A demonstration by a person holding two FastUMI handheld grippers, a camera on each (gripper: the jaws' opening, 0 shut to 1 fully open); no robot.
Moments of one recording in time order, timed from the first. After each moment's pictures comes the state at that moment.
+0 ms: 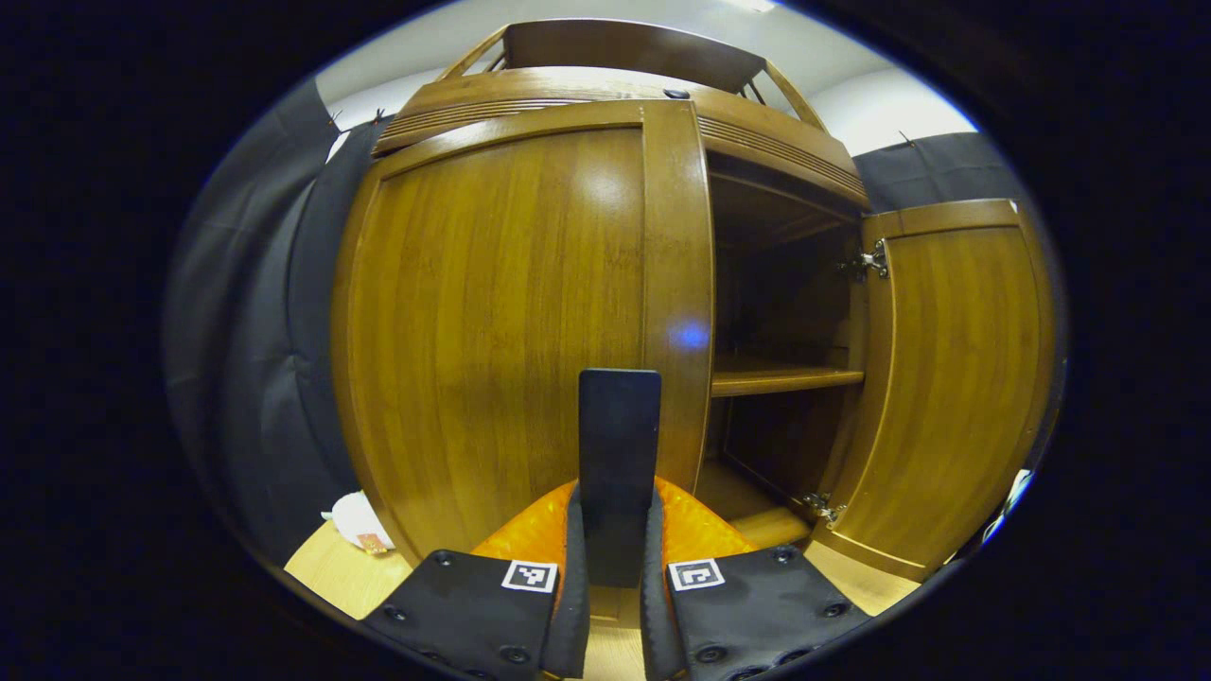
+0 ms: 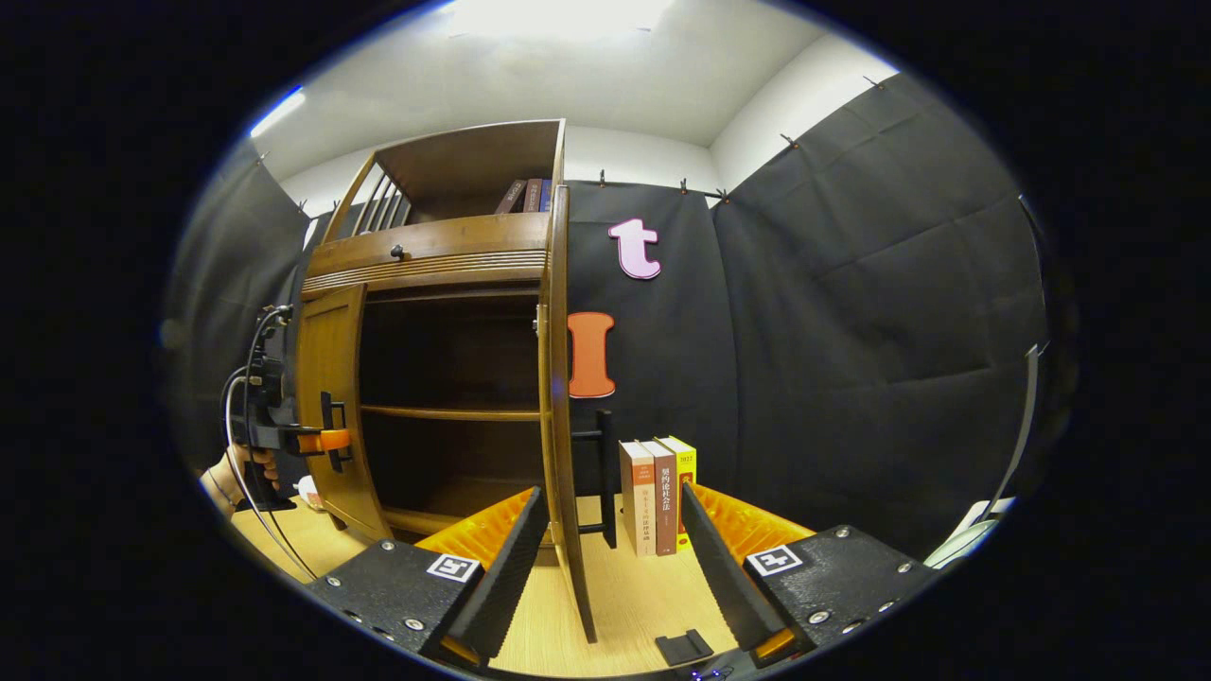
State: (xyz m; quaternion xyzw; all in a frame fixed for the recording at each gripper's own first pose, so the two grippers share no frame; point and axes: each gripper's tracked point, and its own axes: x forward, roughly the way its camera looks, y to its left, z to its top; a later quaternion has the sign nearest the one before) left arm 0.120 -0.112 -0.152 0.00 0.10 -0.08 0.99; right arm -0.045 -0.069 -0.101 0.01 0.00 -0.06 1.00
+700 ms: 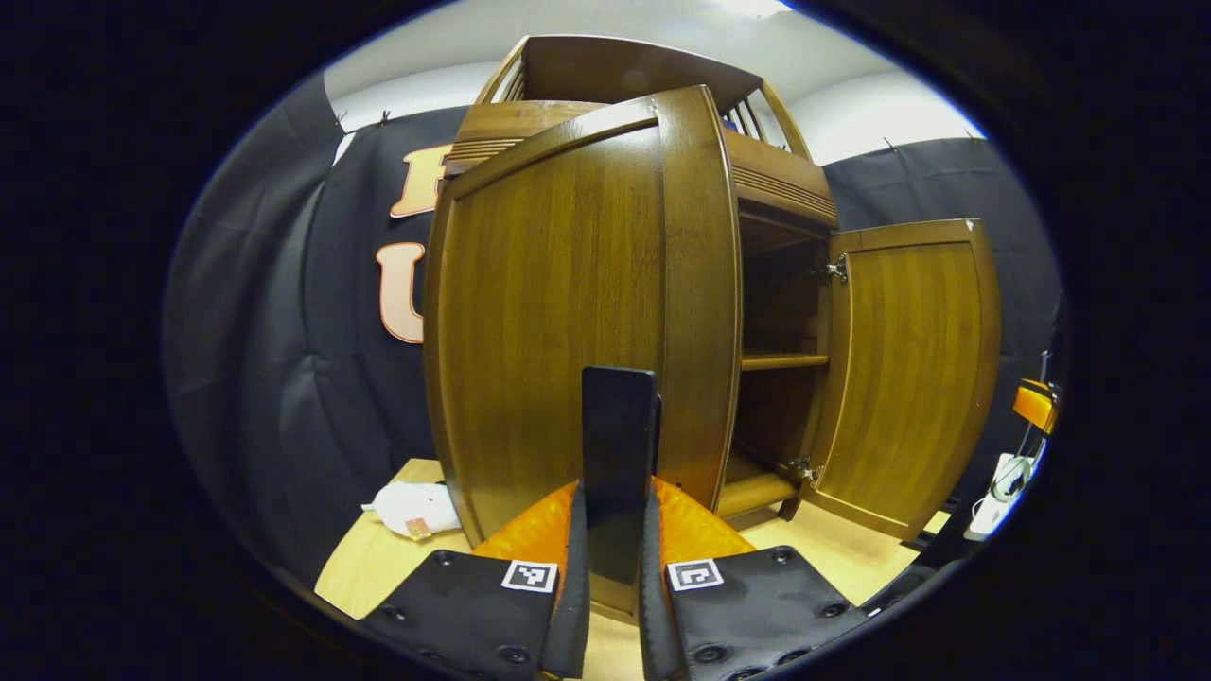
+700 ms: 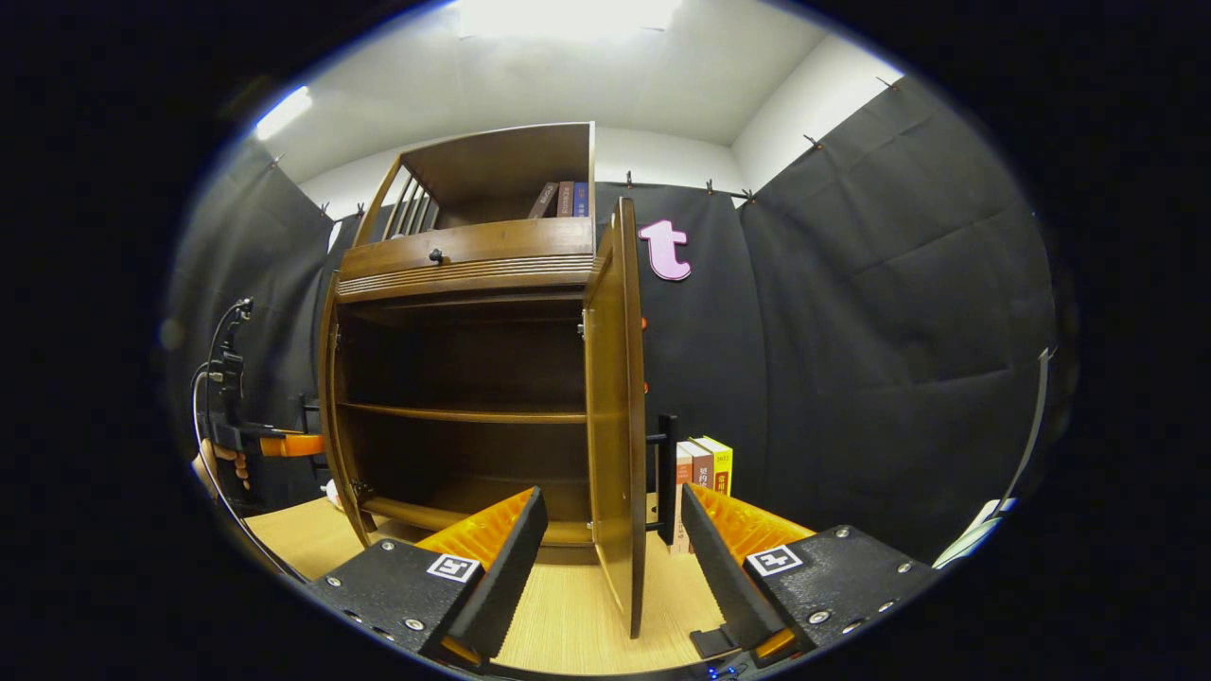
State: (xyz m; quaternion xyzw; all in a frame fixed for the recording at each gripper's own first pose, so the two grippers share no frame) left arm 0.033 -0.043 -0.135 0.02 0.11 -0.08 0.99; right arm -0.049 -0.024 -0.097 0.00 0.00 -0.02 1.00
